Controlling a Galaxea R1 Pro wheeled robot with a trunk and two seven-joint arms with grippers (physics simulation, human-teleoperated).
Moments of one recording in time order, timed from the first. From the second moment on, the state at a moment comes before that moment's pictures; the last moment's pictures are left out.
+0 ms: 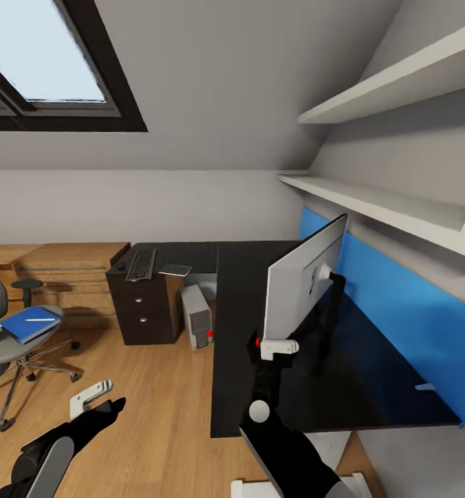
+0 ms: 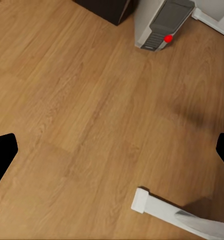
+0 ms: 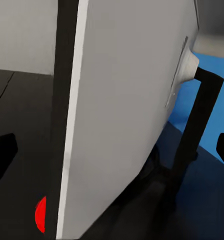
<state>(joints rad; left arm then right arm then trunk) -0.12 0.14 0.10 -1.47 0.66 0.63 0.37 -0.47 0.17 0.57 -0.98 0.06 -0.04 -0.87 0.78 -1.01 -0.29</state>
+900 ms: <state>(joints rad) -0.12 0.14 0.10 -1.47 0.66 0.64 0.37 -0.47 0.16 0.57 -0.98 0.06 -0.04 -0.87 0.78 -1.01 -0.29</state>
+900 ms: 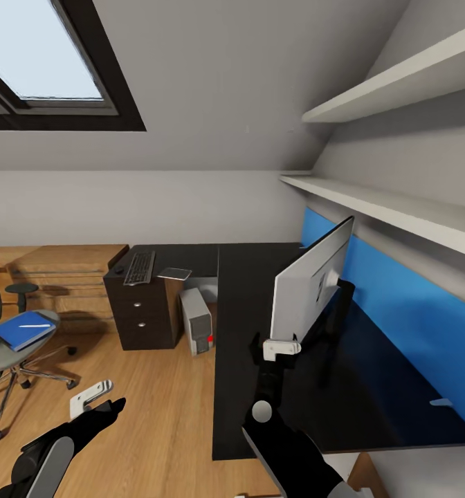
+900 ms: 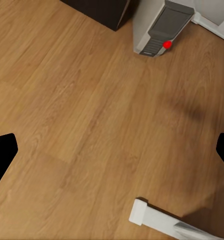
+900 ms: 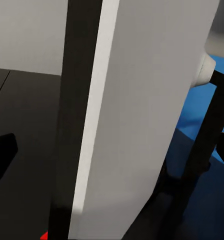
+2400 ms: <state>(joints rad) -0.12 0.14 0.10 -1.47 0.66 0.64 0.37 -0.47 0.15 0.49 -0.98 0.06 -0.04 -0.87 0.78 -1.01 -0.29</state>
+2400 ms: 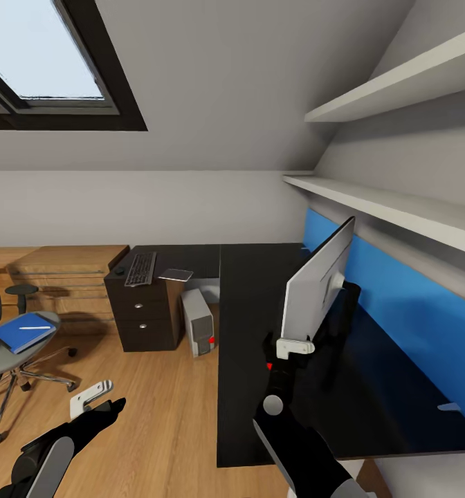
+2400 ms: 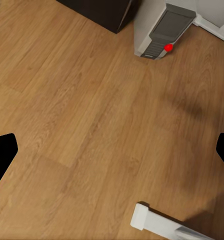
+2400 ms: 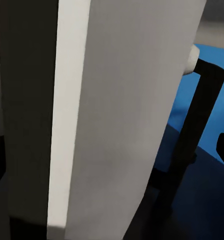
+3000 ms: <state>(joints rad) -0.12 0.13 0.10 -1.43 0.66 0.63 0.37 -0.47 0.12 0.48 -0.98 0.05 -0.04 -0.87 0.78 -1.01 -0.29</state>
